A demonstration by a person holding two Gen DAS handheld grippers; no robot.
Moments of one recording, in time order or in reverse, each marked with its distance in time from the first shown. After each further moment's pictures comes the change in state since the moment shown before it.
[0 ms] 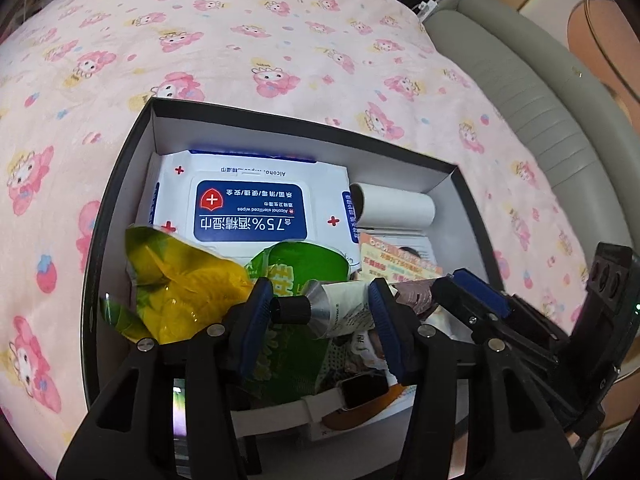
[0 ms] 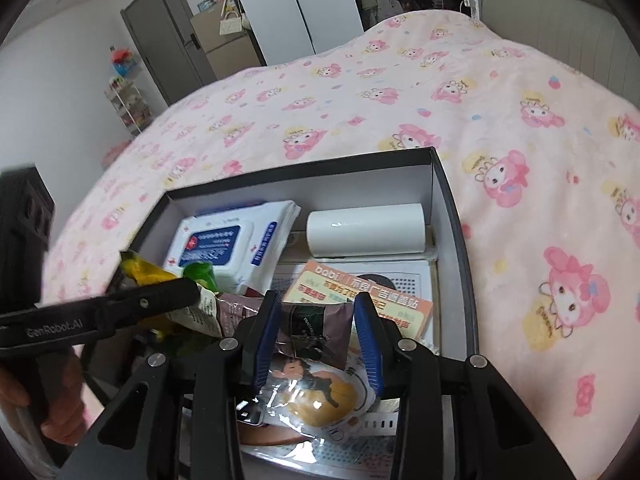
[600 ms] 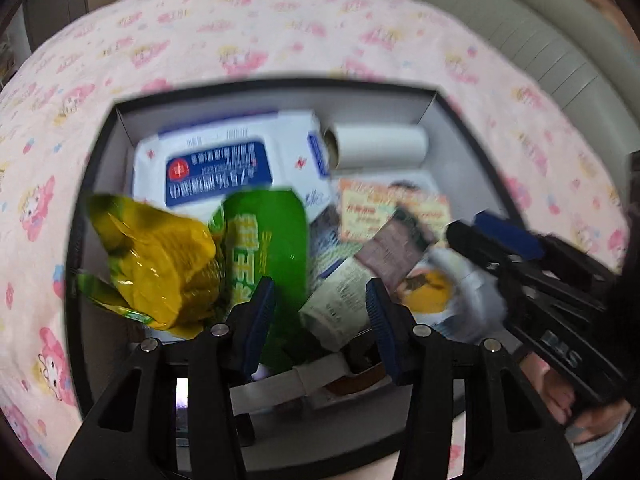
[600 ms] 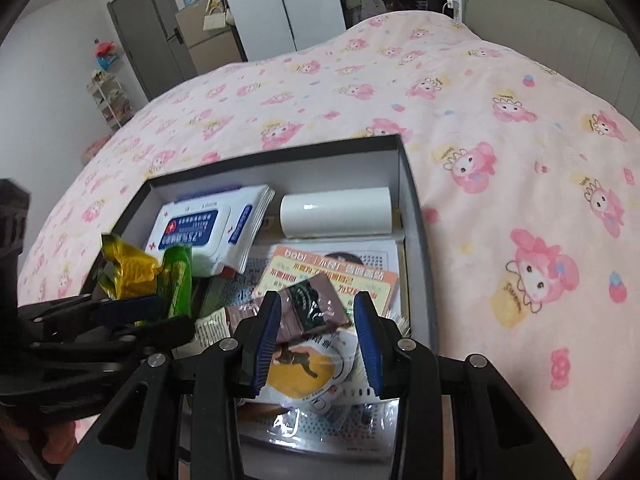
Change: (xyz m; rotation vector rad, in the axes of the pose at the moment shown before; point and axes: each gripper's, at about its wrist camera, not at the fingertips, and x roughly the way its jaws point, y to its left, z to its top) left arm 0.021 -0.033 -0.027 0.174 0.120 0.127; right arm -0.014 -0.007 -0.012 0.017 0.013 -0.074
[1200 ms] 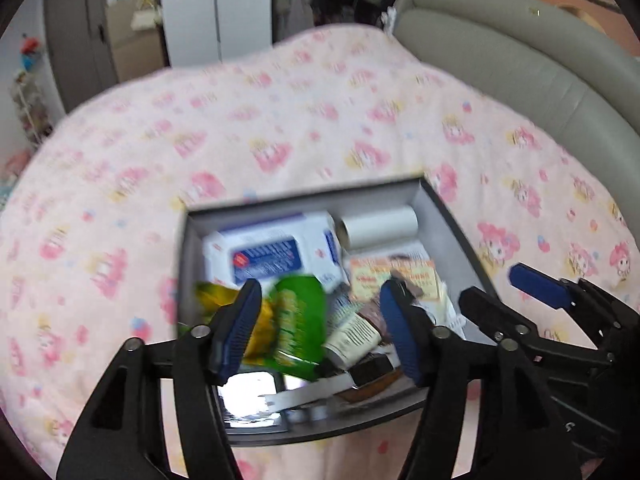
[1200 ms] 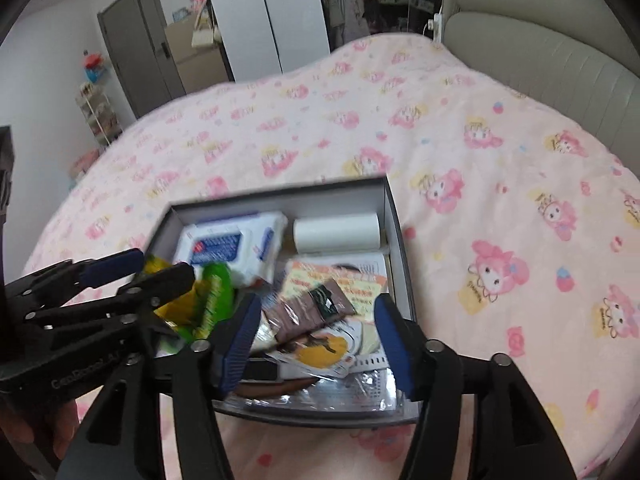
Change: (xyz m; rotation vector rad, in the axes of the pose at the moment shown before) left arm -0.130 -0.021 0.009 0.056 -0.317 0.137; right arm -0.081 0.028 0.012 0.059 -0.090 -0.061
